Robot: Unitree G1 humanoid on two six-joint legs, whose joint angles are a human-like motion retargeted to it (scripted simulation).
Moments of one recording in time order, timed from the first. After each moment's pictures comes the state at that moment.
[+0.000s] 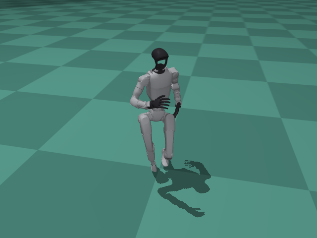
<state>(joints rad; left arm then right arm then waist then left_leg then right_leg) 0.32 0.33 -0.35 1.05 0.07 -0.09 -0.41 -0.24 -0.65 0.15 -0.21 -0.03 -0.25 -0.12 0.18 0.24 0.09 -0.62 -0.08 -0.28 1.60 -0.55 -0.13 -0.12 0.26 -0.30 0.41 -0.40 -0.01</state>
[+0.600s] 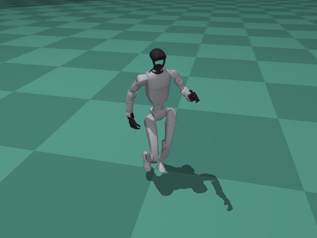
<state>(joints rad) -0.45 0.48 -0.25 0.13 -0.06 -0.38 0.30 0.44 -0.42 0.39 0.97 -0.05 -0.23 0.24 -0.14 -0.09 -0.06 -0.43 -0.46 -0.22 0.65 -0.44 0.04 -0.98 -0.35 0.03 1.73 -0.24 0.06</state>
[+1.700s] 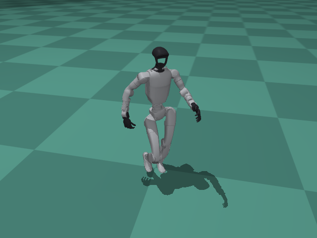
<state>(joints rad) -0.55 0.42 -0.38 0.67 -0.24 -0.25 -0.02 0.42 -0.58 0.39 0.85 -0.09 -0.17 0.44 -0.14 -0.21 -0.09 -0.36 -0.47 -0.17 0.52 -0.46 0.09 -0.96 -0.35 0.06 1.72 -0.36 0.06</state>
